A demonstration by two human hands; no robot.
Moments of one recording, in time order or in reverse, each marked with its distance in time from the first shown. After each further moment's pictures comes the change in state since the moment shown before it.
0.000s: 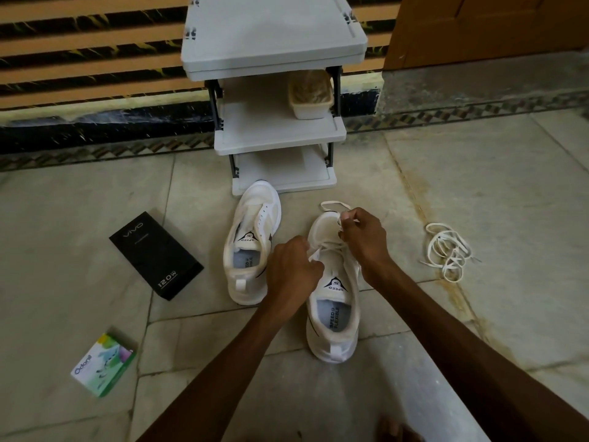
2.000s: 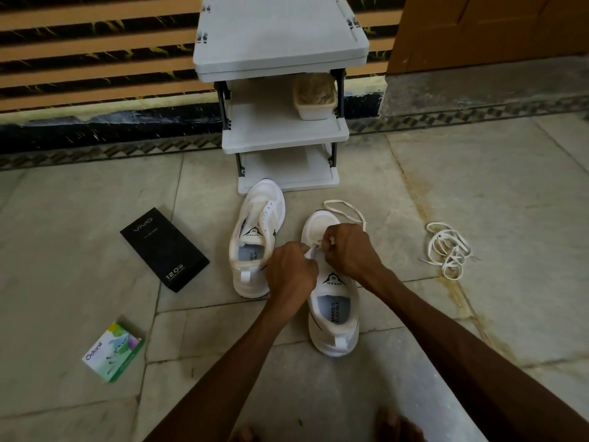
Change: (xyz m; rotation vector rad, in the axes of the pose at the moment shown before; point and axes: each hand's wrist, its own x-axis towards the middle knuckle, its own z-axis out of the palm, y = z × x) left_hand -0.015 -0.001 0.001 -0.020 0.054 -0.091; right_hand -0.020 -0.006 0.001 -0.767 -0.322 -0.377
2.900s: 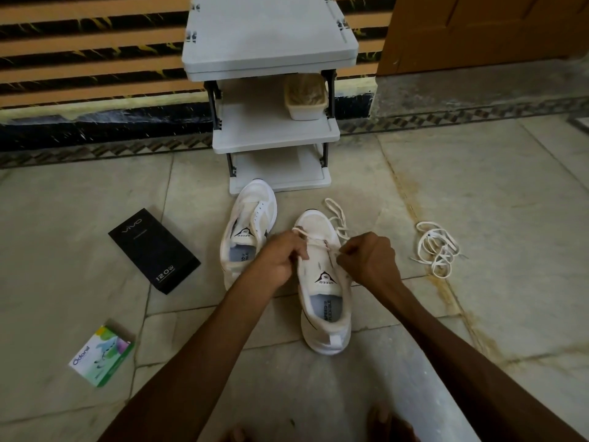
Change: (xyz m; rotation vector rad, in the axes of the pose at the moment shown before) left_hand 0.045 0.003 0.005 -1.012 -0.422 -0.405; right_hand -0.030 0.021 -0.016 0.056 0.118 0.297
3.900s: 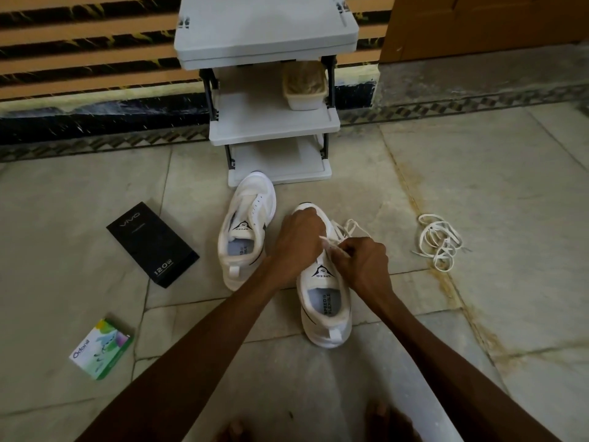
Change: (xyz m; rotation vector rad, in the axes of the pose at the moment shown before) left_hand 0.012 0.004 0.014 1.480 0.078 0.767; right_hand -0.007 0.014 0.027 0.179 0.070 -0.061
